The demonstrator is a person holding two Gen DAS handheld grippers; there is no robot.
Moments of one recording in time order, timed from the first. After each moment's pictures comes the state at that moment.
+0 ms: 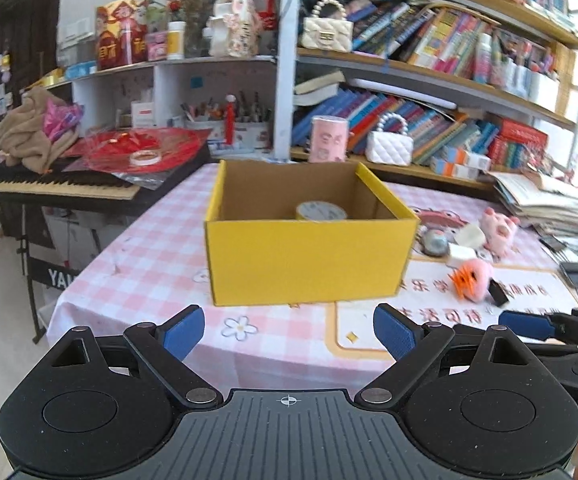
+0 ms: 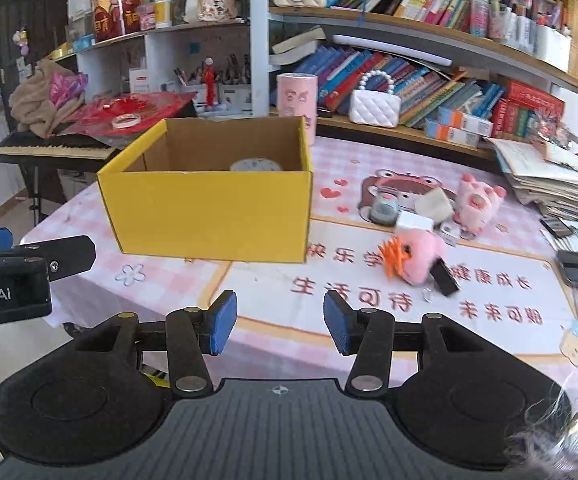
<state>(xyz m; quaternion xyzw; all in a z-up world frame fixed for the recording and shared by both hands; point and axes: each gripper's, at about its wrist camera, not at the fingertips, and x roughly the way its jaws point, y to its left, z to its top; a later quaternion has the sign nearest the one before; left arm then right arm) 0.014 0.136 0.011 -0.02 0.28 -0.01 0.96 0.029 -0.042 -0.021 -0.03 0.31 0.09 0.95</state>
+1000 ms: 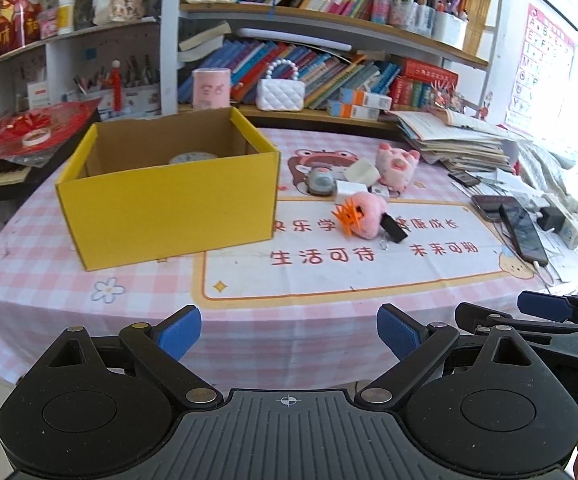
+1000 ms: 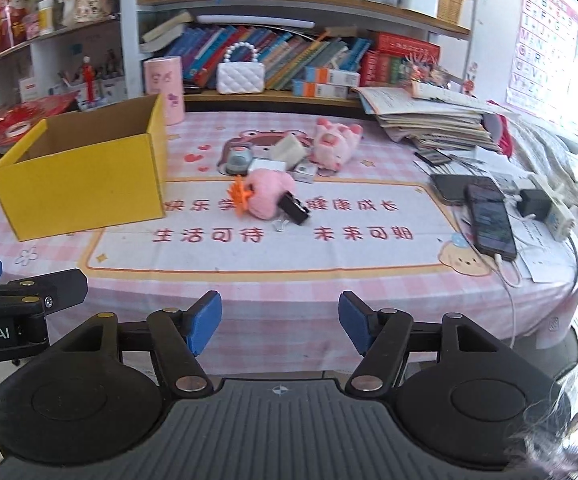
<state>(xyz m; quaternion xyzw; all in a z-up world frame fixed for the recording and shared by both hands) 0.012 0.059 -0.013 0.00 0.34 -0.14 0.93 -0.018 -0.122 -0.029 0.00 0.34 -0.07 0.94</state>
